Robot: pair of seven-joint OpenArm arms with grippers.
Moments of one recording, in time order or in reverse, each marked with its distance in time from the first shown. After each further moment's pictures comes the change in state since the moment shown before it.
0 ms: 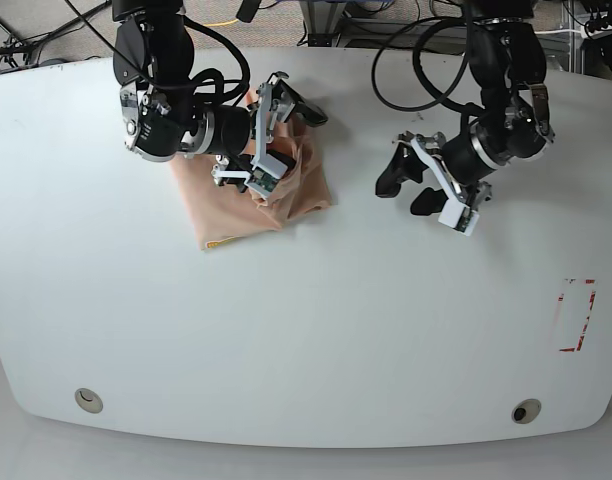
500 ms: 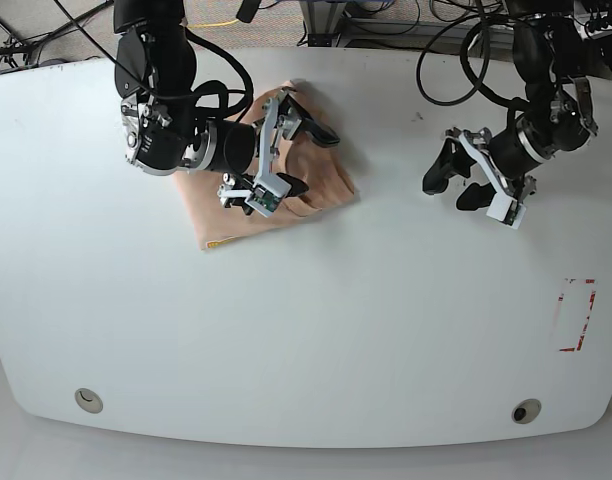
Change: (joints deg) left arm 3.2 -8.1 -5.1 0.4 -5.8 0.0 -0.2; right arm 3.1 0.0 0.5 0.0 0.7 0.0 4.4
